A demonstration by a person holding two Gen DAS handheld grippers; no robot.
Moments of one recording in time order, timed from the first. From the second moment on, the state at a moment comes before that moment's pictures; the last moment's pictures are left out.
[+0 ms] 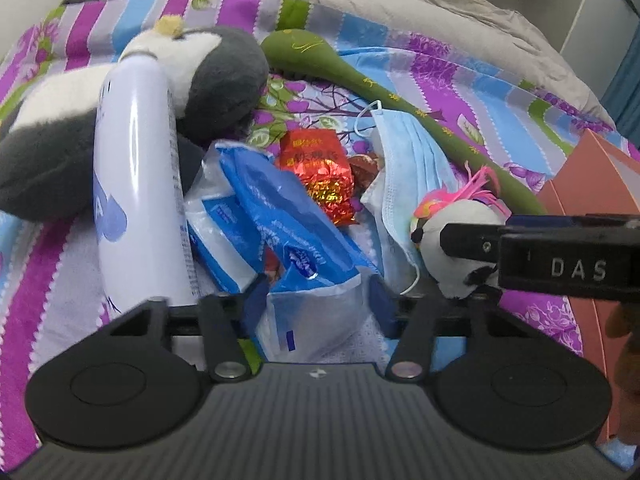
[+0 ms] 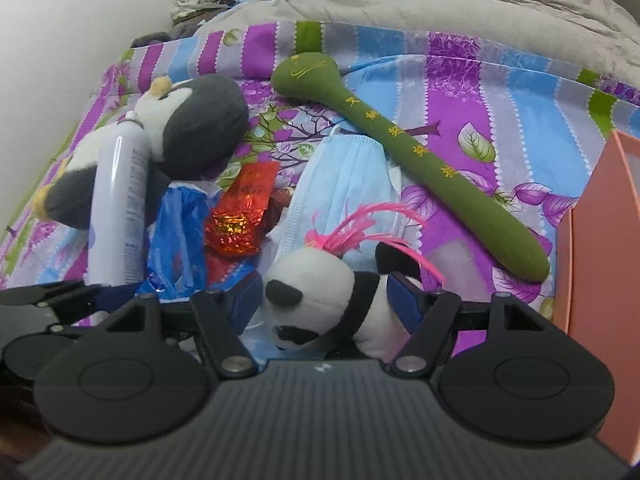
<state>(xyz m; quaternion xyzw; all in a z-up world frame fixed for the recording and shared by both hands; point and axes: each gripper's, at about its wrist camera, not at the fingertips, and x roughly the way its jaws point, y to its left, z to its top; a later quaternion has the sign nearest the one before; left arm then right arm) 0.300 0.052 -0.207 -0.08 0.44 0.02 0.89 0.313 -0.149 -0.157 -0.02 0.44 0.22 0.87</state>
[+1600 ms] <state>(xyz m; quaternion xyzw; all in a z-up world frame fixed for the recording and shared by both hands) 0.081 0.048 -0.170 -0.19 0.43 0.00 0.88 0.123 -0.182 -0.127 -0.03 0.46 0.22 0.86</state>
